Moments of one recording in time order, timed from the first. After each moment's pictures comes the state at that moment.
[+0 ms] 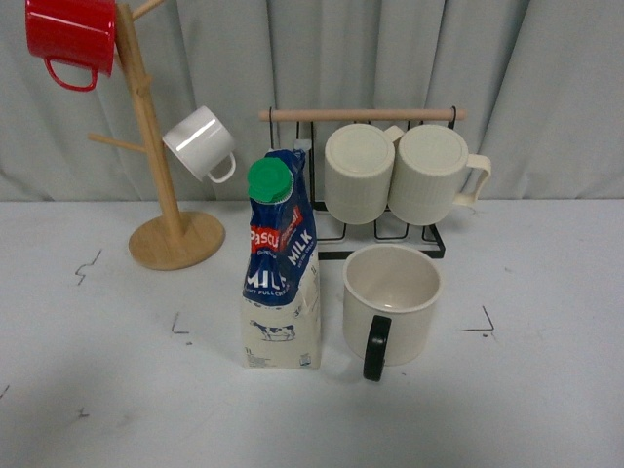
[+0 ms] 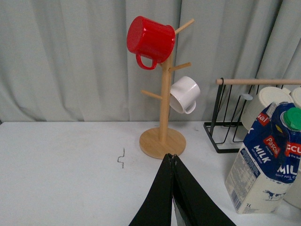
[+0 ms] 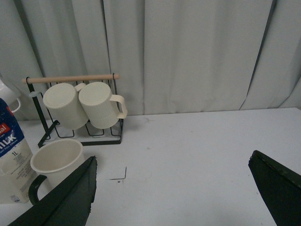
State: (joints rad) left arm 0.00 0.30 0.01 0.30 0.00 -0.01; right arm -0.01 0.00 0.01 0.00 0.00 0.00
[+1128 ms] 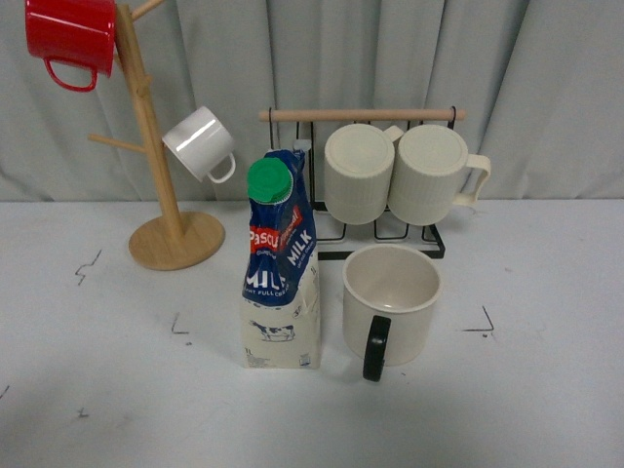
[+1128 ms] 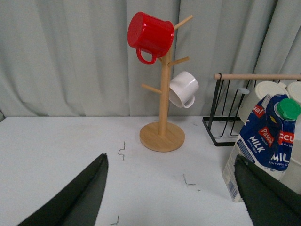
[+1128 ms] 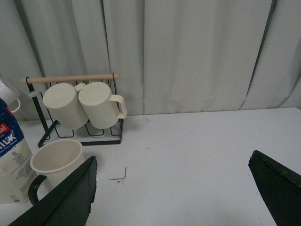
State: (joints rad) left arm 0.00 0.01 0.01 0.00 0.00 -0.01; right arm -0.01 0.00 0.01 0.00 0.00 0.00
